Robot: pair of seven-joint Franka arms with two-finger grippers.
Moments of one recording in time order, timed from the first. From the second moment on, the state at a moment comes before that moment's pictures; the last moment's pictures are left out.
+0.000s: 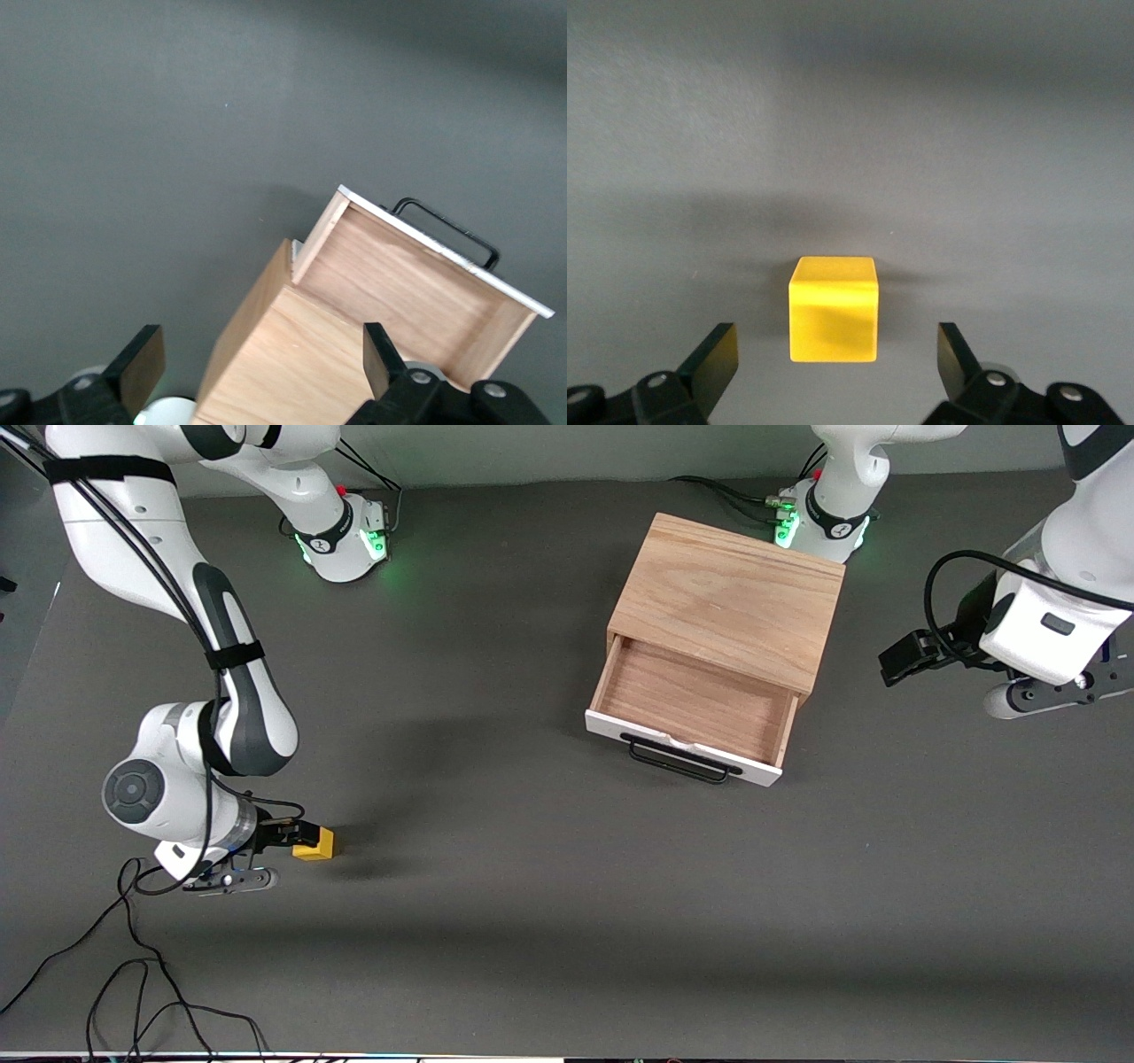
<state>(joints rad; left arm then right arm) -0.06 0.12 -0.17 -1.39 0.01 1.42 -0.39 0.15 0.57 -0.13 -1.73 0.06 2.29 -0.06</state>
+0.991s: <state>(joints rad) -0.06 0.12 -0.17 -1.41 0.02 1.43 -0.28 0.15 0.61 -0.13 -1.84 0.12 2.48 -0.06</state>
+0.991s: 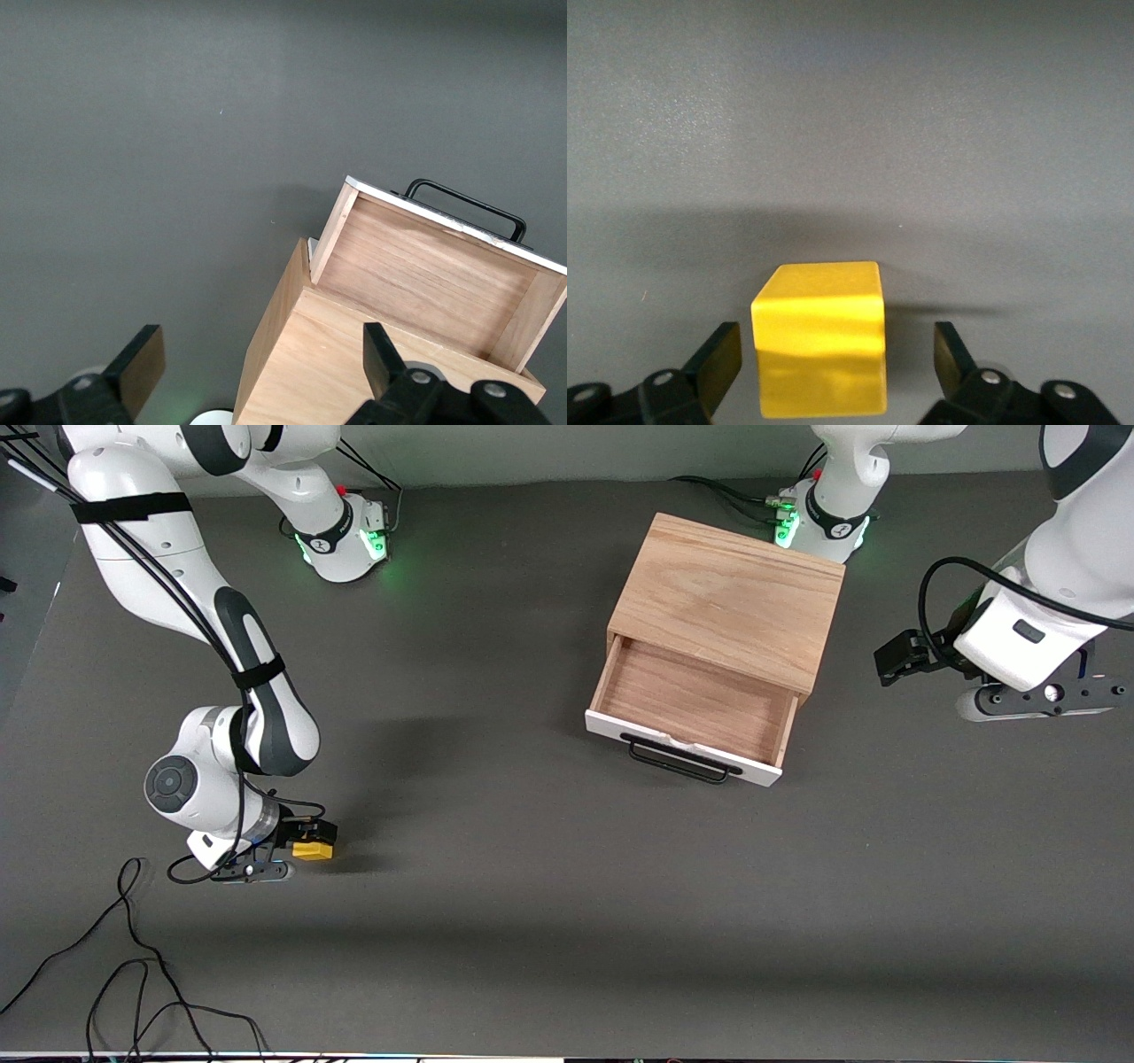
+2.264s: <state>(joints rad) -0.02 0.00 -0.16 -1.58 0.02 1.56 -0.15 0.16 0.48 -0.12 -1.67 0.13 2.08 -0.04</state>
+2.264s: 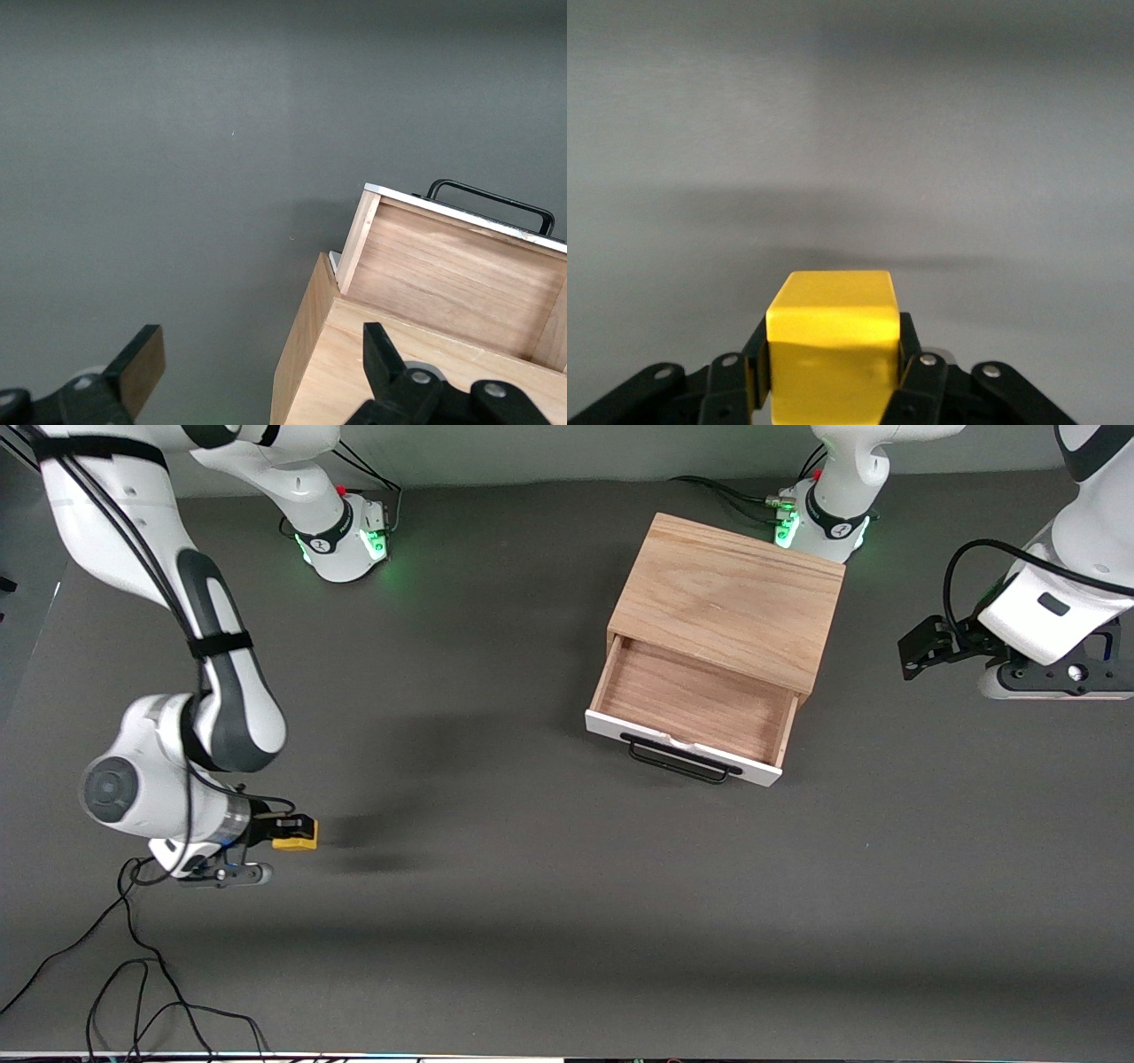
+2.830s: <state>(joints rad) -0.01 0.00 -0.14 -1.58 0.02 1.54 -0.15 0.36 0.39 -0.12 -1.34 0.15 1.67 0.42</state>
